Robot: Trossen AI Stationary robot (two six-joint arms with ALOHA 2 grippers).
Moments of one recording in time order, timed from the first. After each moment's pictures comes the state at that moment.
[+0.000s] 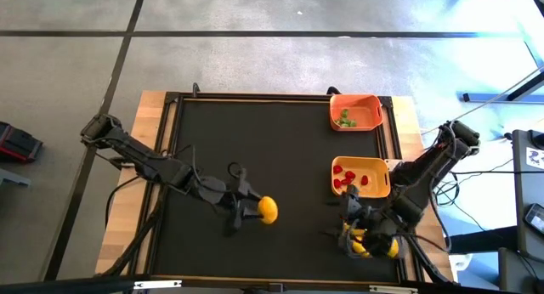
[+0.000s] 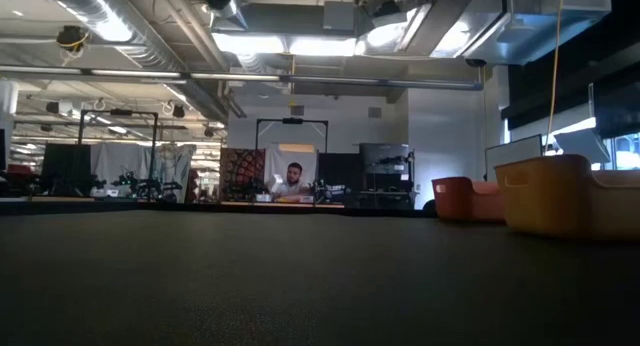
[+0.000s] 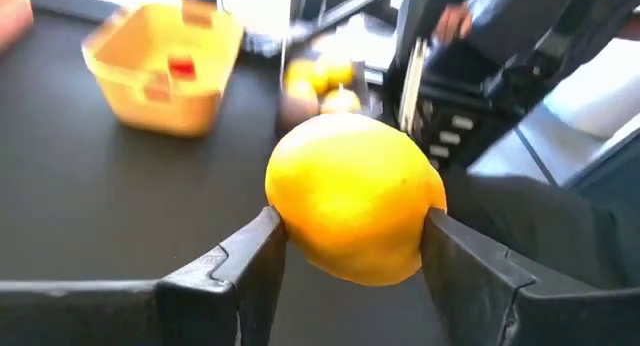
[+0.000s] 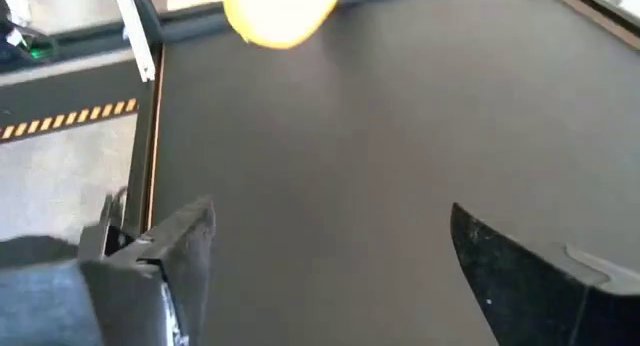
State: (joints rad) left arm -0.43 1.38 0.97 -0.02 -0.25 -0.44; right arm 0.83 1.39 1.12 -0.60 0.77 0.85
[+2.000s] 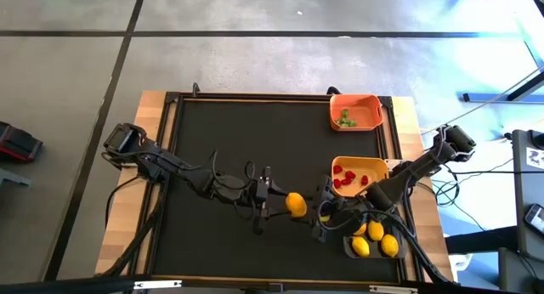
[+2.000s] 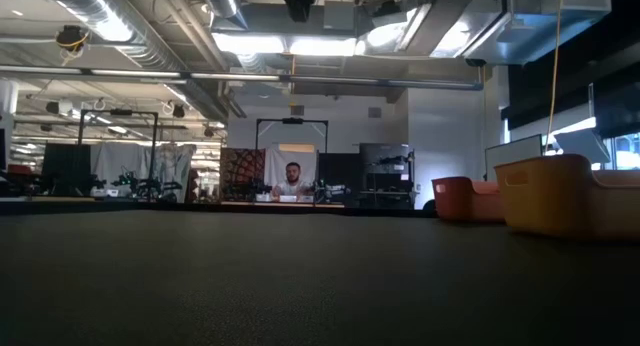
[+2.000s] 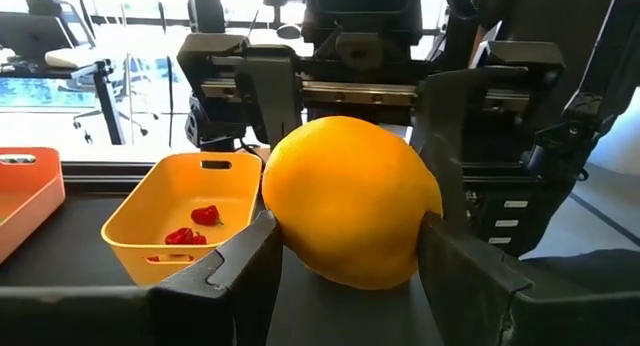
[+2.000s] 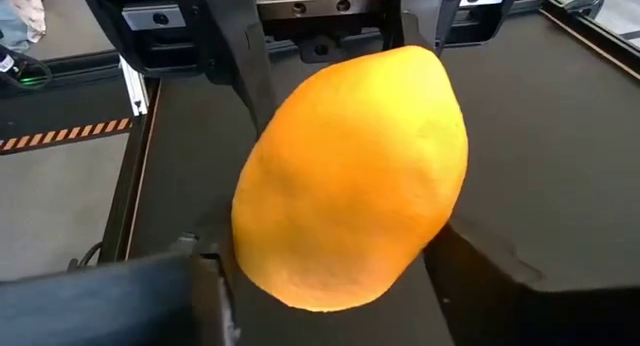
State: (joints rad) left arm -0.34 1.67 0.97 0.58 -0.28 -0.09; right arm 0.61 1.48 1.12 -0.26 0.64 0.52
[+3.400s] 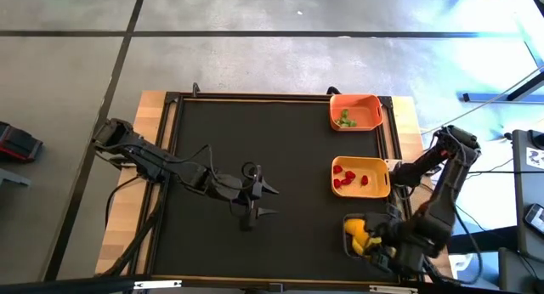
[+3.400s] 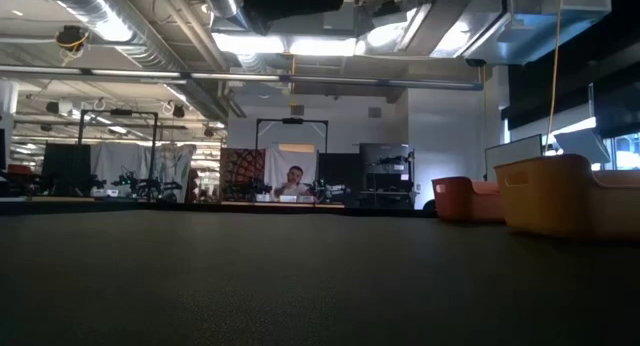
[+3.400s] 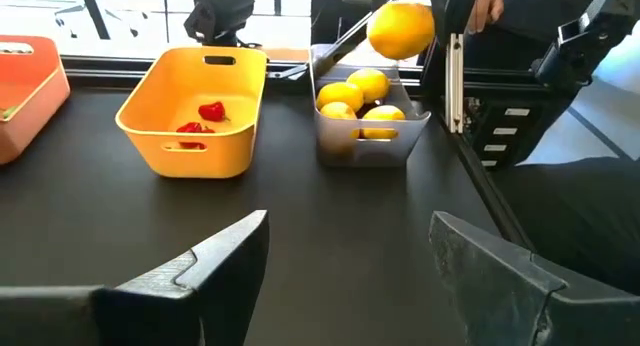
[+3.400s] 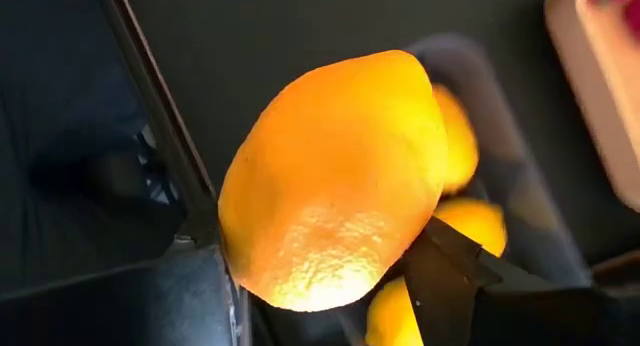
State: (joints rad) left arm -0.34 1.53 0.97 0.16 -0.25 -0.19; right arm 1.05 1.46 1.31 -1.20 0.22 1.47
